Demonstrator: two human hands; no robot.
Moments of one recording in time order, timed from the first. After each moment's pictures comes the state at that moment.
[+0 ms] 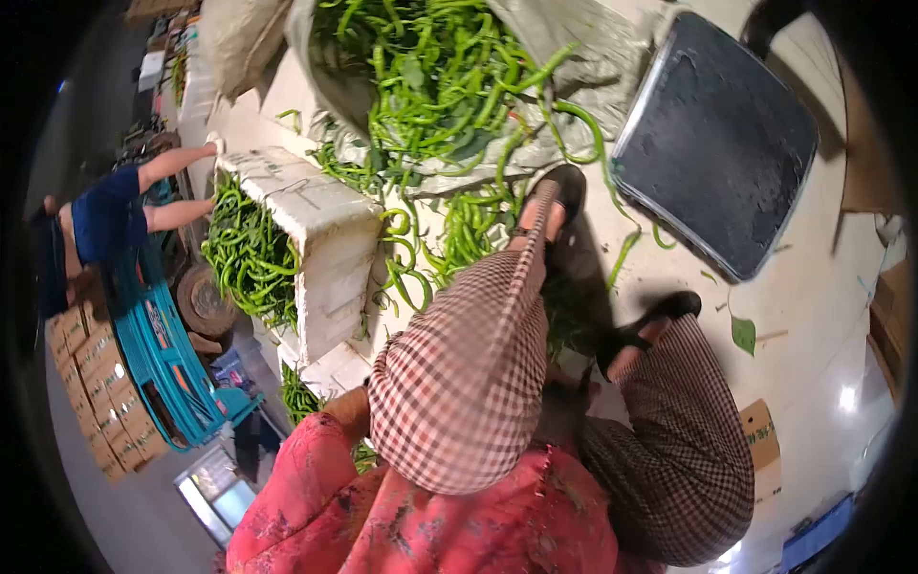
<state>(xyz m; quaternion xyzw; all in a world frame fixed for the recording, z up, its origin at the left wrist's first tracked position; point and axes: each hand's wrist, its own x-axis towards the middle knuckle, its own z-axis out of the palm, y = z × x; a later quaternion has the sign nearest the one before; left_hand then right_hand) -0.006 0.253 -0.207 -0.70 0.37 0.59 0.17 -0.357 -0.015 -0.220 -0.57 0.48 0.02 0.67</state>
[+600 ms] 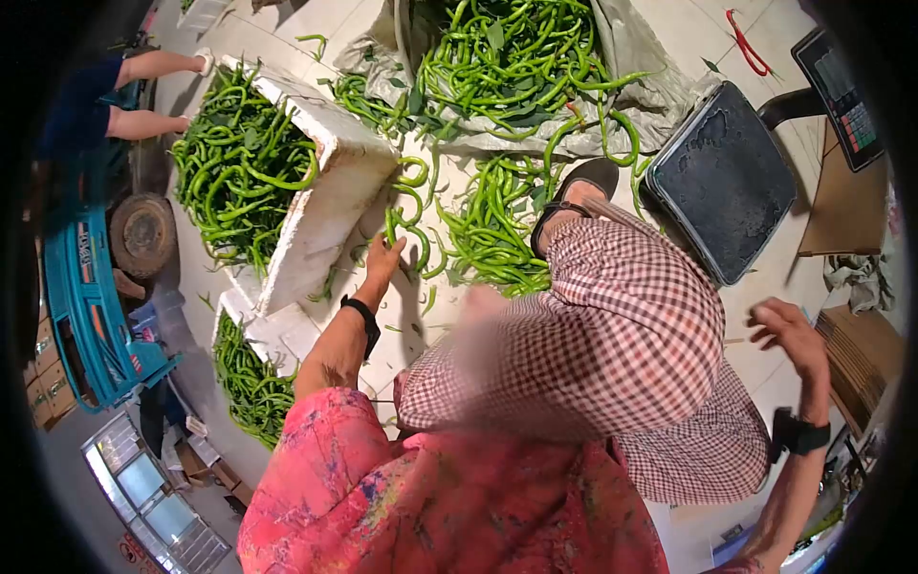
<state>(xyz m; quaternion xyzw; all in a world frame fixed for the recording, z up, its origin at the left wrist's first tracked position) 0.118 0.288 -0.298 -0.93 0.09 0.29 -0.21 -0.350 -0.208 0.003 -0.64 0.50 0.24 0.53</state>
